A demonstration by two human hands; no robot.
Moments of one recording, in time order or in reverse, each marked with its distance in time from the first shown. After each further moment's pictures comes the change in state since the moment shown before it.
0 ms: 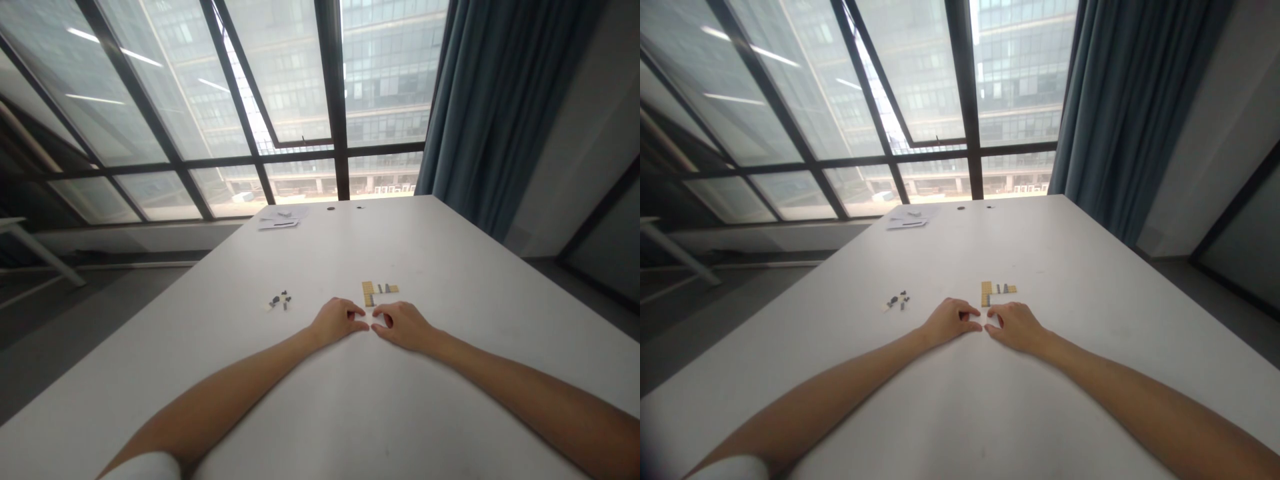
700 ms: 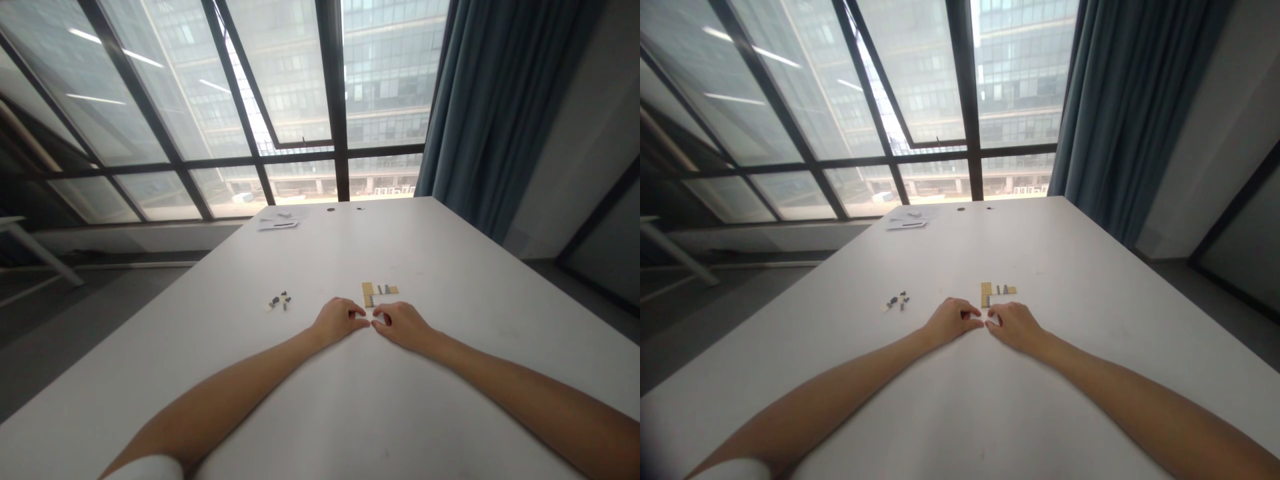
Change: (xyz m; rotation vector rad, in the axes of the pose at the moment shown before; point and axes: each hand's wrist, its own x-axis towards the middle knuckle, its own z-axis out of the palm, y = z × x) left_hand 0.003 0.005 0.003 0.036 0.025 -0.019; right_hand 0.004 -0.003 -0.002 -0.009 -0.019 0.062
